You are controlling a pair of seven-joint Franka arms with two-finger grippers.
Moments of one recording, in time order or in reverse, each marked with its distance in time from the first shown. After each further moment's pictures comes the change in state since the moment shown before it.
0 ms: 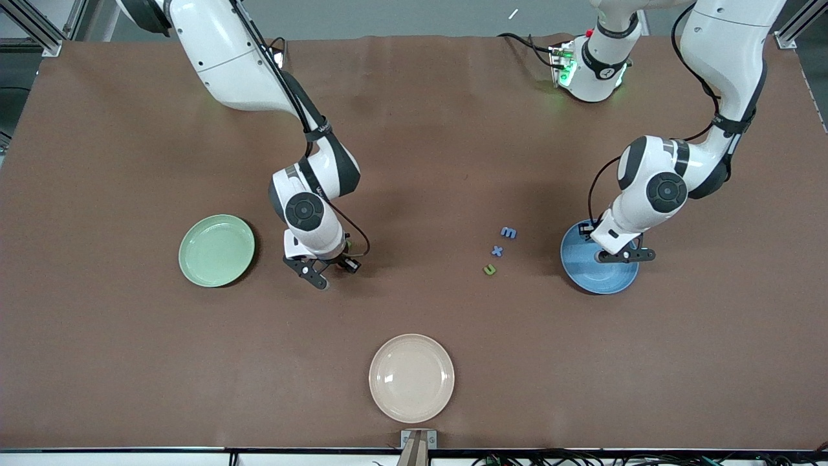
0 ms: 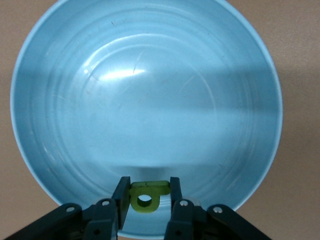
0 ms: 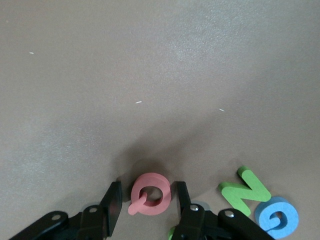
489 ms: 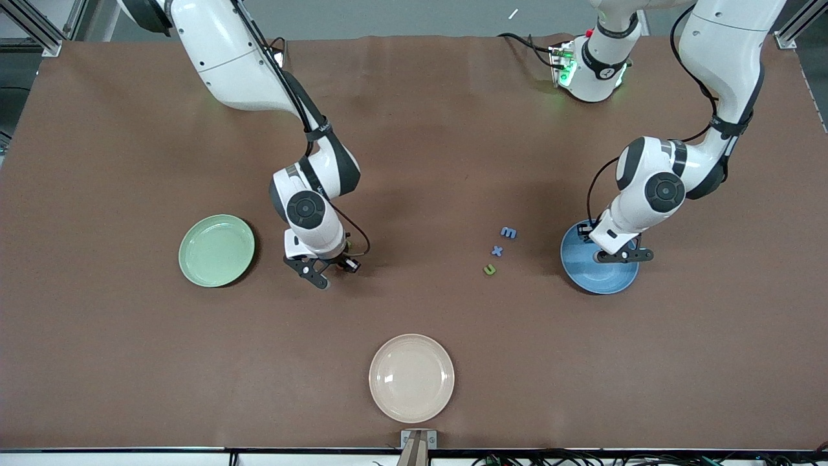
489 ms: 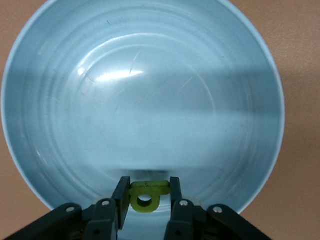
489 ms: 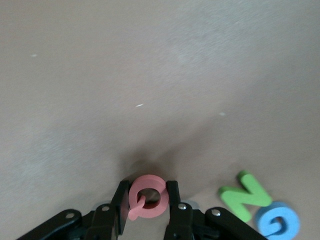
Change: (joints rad) left arm 0.002 0.013 0.000 -0.005 0.000 0.027 0.001; right arm -0.002 -0.006 -0.014 0.000 -0.006 -0.026 -0.016
